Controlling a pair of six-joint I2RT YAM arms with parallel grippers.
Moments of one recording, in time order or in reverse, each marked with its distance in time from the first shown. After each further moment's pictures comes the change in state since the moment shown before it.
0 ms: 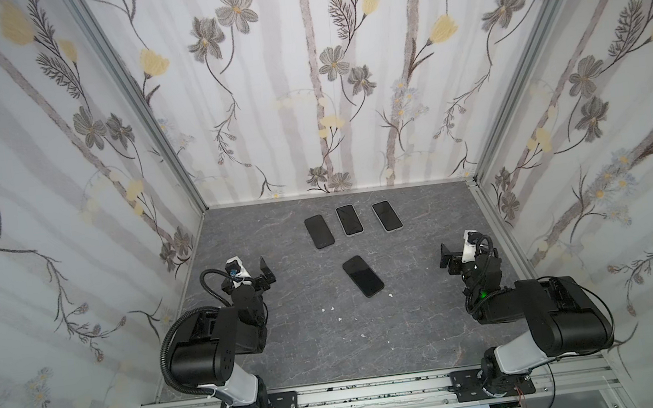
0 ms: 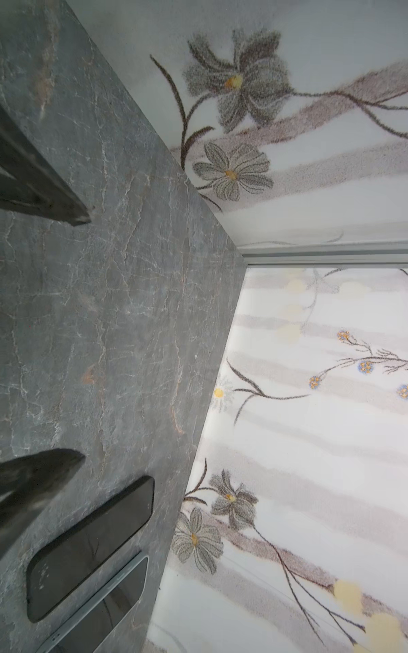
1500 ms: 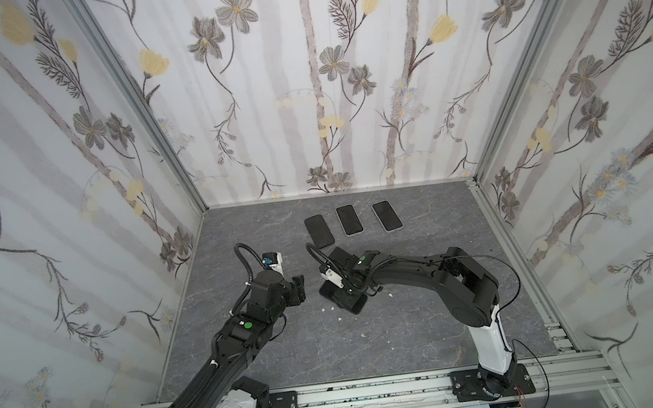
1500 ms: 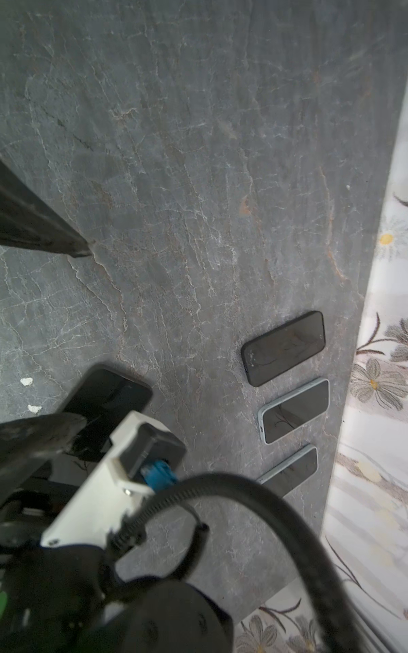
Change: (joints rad) left arm -0.402 -0.626 0.332 -1.501 0.167 -0.241; right arm 0.855 0.531 1.165 -1.704 -0.019 0.046
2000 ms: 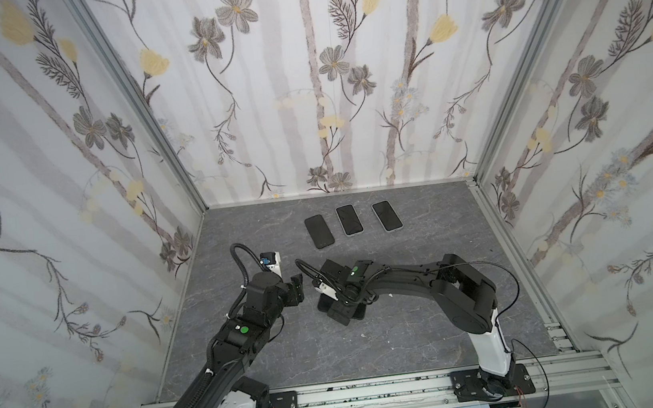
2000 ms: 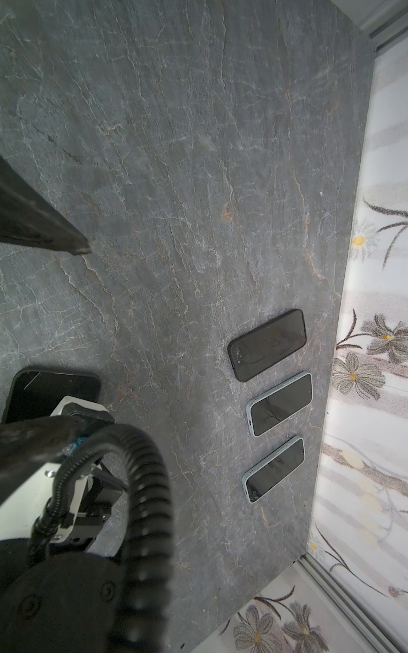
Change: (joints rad) left arm 0.000 -0.116 -0.004 -0.012 0.019 0.071; right arm 0.153 0.015 0.061 -0.088 0.028 -0.122
